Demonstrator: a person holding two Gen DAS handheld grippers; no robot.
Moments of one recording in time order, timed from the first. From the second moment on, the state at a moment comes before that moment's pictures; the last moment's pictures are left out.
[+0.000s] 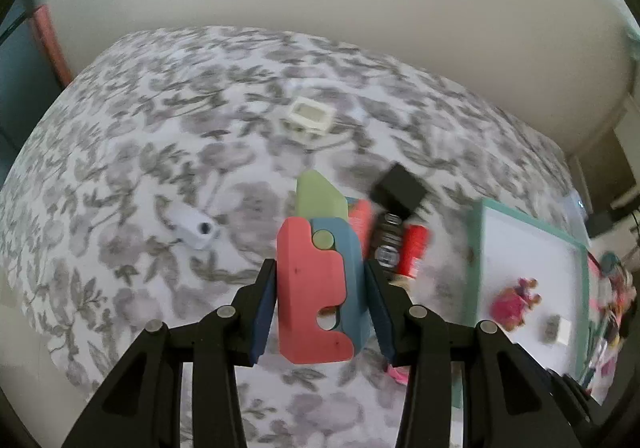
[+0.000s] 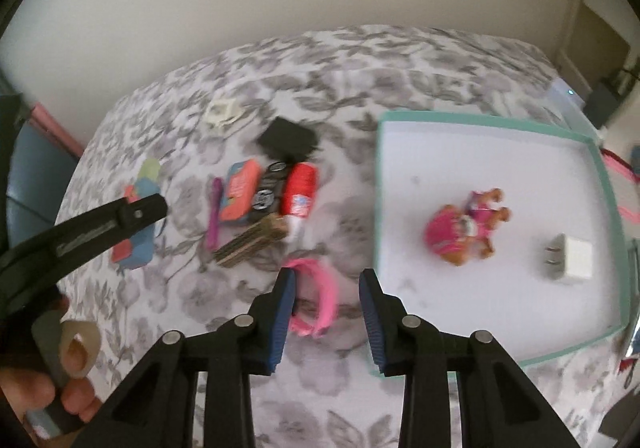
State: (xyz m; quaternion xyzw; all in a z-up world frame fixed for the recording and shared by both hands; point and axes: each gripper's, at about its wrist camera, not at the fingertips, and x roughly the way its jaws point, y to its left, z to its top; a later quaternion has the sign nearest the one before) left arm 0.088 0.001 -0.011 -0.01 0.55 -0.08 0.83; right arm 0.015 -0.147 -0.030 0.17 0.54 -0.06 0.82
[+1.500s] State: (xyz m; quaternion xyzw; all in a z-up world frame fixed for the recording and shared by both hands) left arm 0.106 0.007 -0.072 0.03 0.60 -0.04 0.80; right arm 0.057 -0.103 -0.104 0.09 0.61 -0.02 0.79
